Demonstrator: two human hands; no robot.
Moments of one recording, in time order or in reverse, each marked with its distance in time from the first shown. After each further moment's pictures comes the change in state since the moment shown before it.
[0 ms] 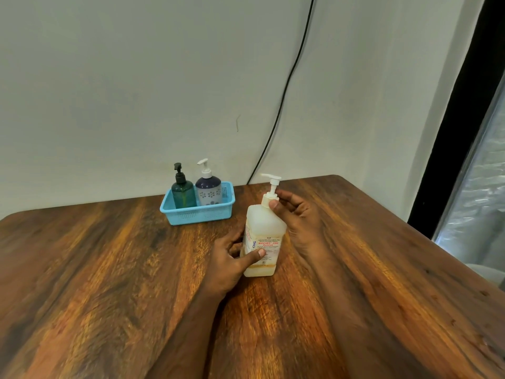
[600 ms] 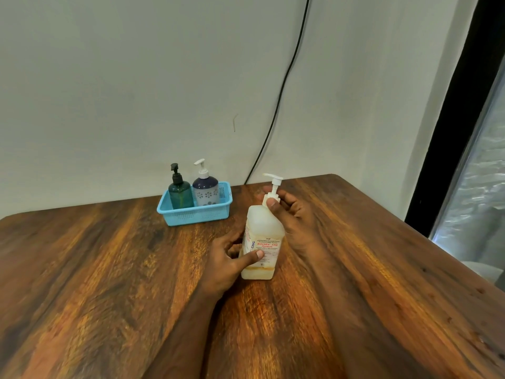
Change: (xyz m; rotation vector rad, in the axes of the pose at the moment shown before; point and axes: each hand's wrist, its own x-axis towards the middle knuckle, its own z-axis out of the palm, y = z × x) left_hand 0.002 -0.003 -0.001 0.056 -0.025 0.012; right_hand -0.004 -0.006 0.000 -0.040 -0.117 -0.009
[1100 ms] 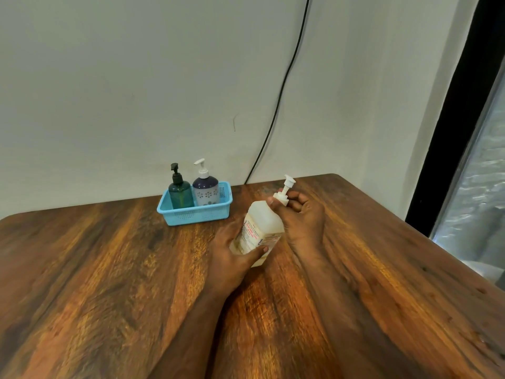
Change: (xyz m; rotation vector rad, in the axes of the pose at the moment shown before) left_hand 0.006 -0.008 0.010 0.253 0.217 0.078; right_hand 0.004 0.011 0.004 -0.241 0.414 -0.089
